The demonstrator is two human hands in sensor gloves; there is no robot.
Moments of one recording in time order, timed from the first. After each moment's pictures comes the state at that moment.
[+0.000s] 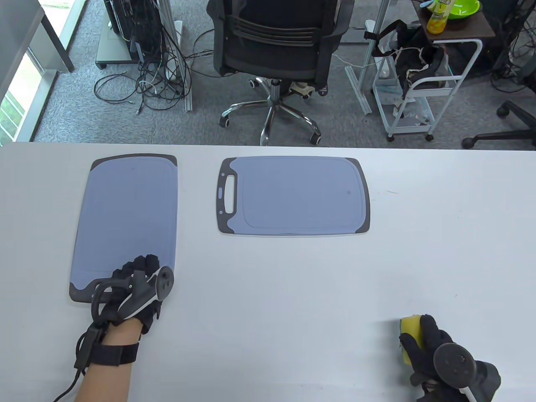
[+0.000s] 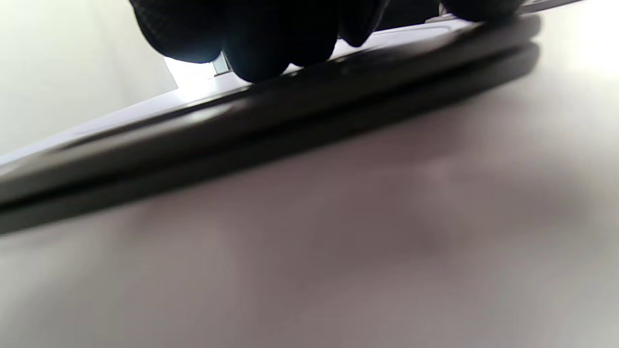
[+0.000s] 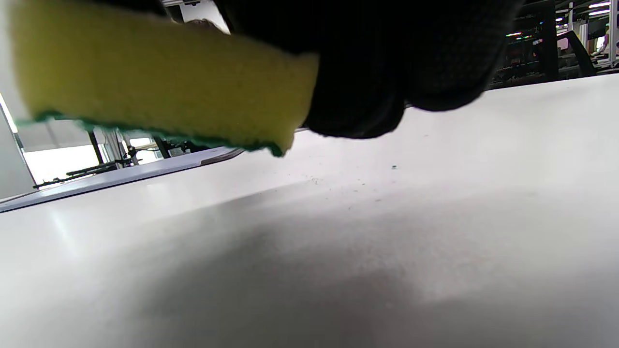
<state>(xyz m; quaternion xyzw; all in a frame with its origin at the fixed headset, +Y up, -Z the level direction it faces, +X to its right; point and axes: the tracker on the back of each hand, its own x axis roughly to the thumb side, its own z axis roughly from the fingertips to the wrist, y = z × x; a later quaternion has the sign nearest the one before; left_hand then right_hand) -0.285 -0.776 -0.218 -0.07 0.04 -0.14 0.99 0.324 -0.762 -0.096 -0.10 -0.03 0.98 0.14</state>
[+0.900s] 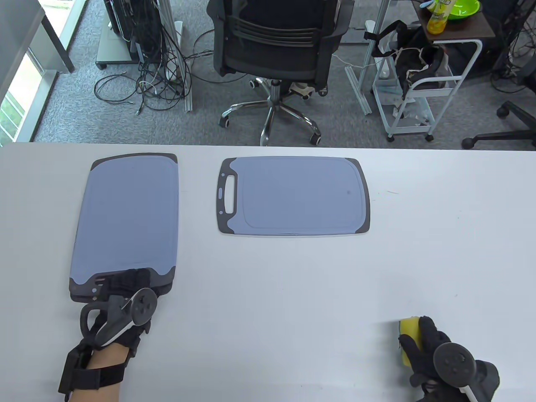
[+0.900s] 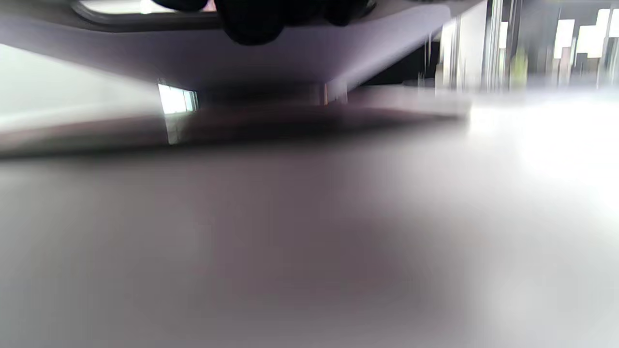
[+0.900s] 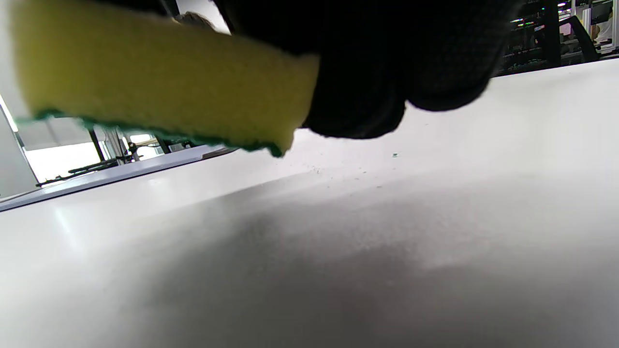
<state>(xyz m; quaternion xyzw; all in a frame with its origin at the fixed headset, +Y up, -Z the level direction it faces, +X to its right) -0.297 -0.764 -0.187 0.11 0.01 -0.01 0.99 0.325 -0.761 -0.096 -0.10 -0.03 0.98 0.15</state>
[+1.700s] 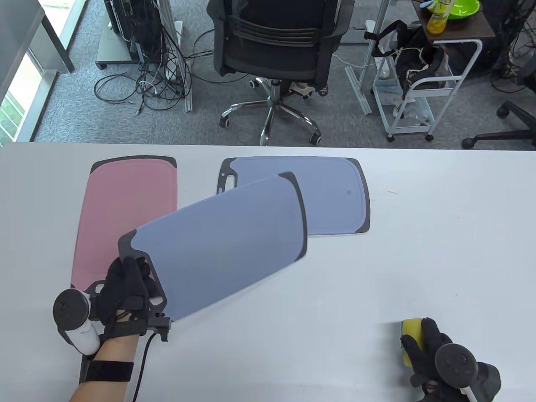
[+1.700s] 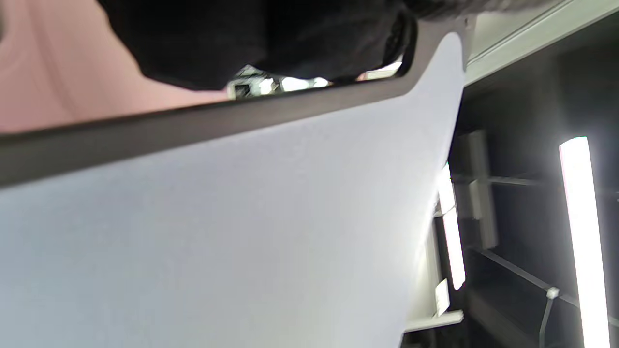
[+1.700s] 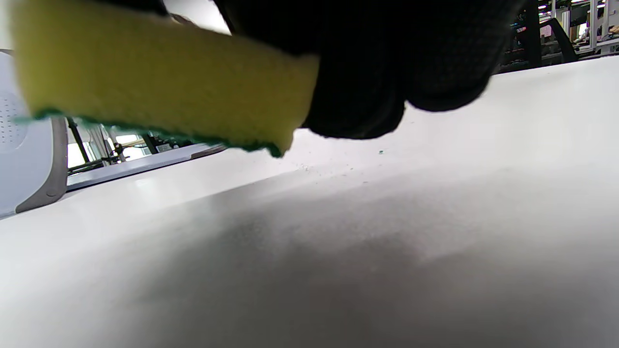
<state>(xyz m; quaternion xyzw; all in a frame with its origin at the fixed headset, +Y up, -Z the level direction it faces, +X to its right) -0.313 -0.741 -0.188 0.06 0.10 0.65 0.75 0.327 -0.763 -0.093 -0.12 -0.03 0.98 0.15</state>
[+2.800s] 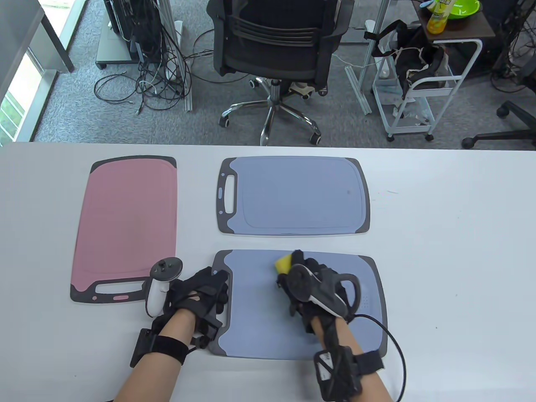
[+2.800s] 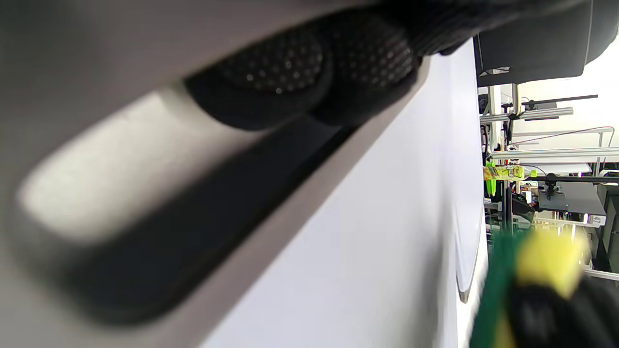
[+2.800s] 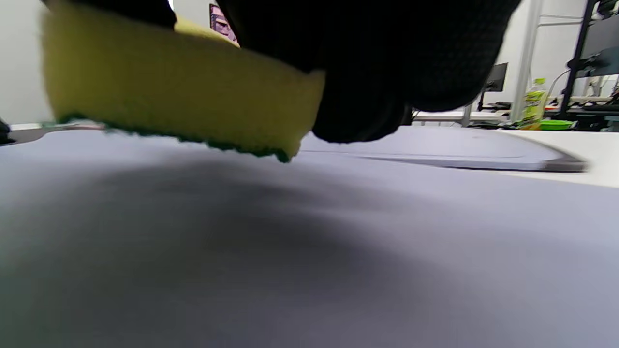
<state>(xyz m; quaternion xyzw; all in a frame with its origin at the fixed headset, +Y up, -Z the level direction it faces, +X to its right) -0.215 -0.831 -0.242 -0.31 0.12 0.56 0.76 0.042 -0.744 -0.253 0.09 0.01 0.99 0.04</state>
